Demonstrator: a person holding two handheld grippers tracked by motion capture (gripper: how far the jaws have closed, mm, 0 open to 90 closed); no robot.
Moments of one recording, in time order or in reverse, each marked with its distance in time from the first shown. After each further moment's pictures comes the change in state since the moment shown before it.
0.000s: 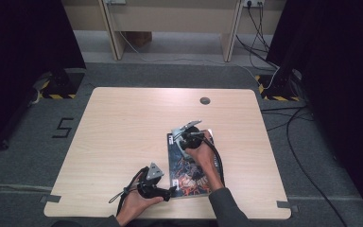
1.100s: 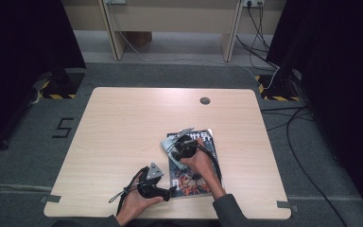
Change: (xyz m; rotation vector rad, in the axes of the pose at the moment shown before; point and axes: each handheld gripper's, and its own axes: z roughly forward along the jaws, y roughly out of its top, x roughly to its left) left arm 0.001 0.001 0.000 0.005 -0.005 -0.001; right arm 0.032 -0.009 -0.010 0.032 0.127 -0.135
